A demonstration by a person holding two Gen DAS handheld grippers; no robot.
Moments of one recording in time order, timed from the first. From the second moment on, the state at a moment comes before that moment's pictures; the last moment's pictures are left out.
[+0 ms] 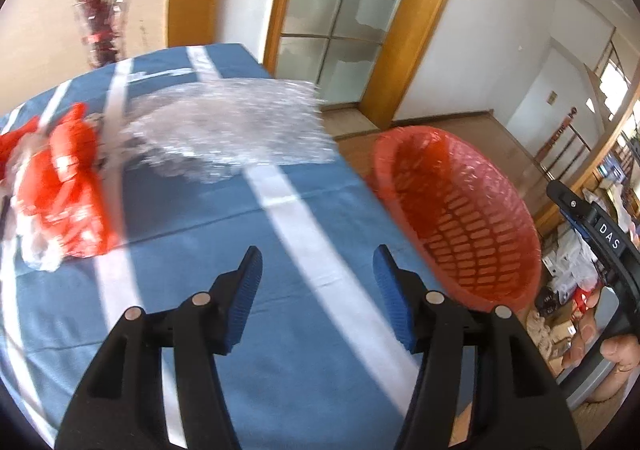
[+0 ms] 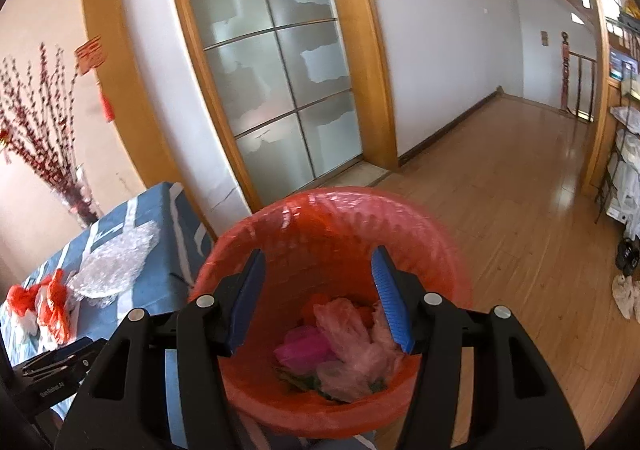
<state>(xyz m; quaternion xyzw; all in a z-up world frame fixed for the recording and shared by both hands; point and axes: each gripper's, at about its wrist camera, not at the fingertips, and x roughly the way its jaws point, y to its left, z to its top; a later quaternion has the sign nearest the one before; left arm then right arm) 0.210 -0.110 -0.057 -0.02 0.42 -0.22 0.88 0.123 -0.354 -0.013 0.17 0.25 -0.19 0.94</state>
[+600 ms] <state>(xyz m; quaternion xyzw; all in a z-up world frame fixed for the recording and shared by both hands) 0.204 0.048 -0.043 -0.07 0.38 -0.05 0.92 0.213 -0.210 -0.011 0.10 0.30 0.00 0.95</state>
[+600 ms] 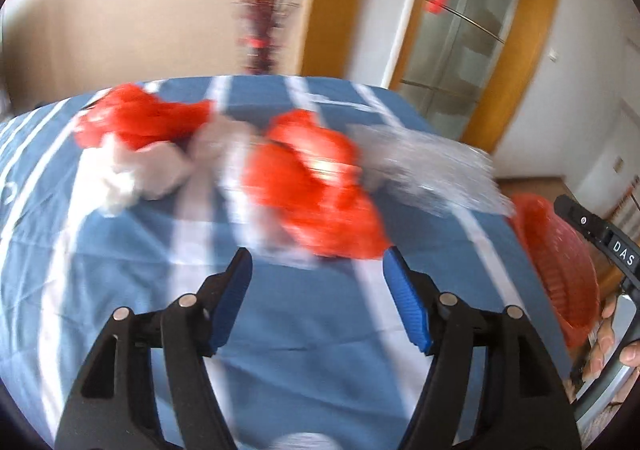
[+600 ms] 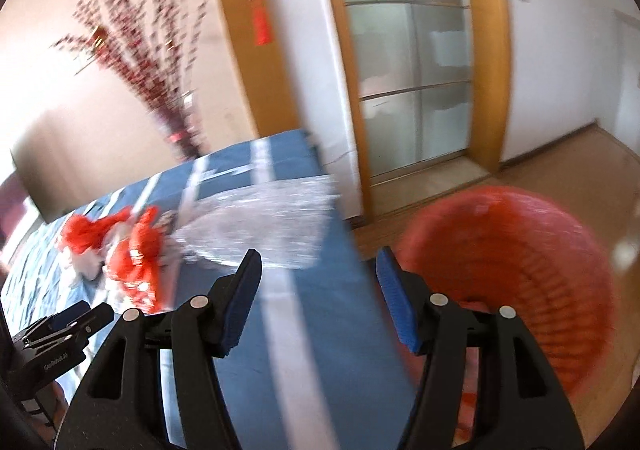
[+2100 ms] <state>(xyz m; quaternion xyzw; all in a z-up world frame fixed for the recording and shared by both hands) 0.271 0.028 -0.026 -0.04 0.36 -0.03 0.93 0.221 -0.226 -0.027 0.14 0.35 -0.01 0.93</state>
